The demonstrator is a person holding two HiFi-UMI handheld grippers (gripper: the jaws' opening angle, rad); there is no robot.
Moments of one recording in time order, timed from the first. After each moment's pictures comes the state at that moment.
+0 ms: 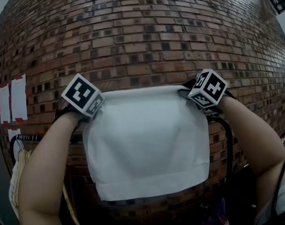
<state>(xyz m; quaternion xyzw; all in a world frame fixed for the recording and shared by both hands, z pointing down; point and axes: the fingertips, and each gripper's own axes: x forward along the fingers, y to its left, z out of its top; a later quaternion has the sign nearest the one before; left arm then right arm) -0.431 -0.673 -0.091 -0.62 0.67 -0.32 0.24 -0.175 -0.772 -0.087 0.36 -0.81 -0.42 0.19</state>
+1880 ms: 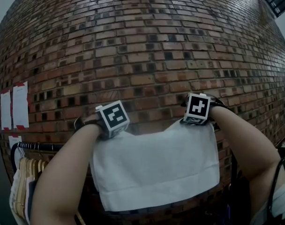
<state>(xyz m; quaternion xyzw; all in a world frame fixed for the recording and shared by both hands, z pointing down) -0.439 -0.750 -0.010 -0.56 0.57 -0.56 0.20 -0.194 -0.841 -0.022 0.34 -0.74 -0.43 0.39</state>
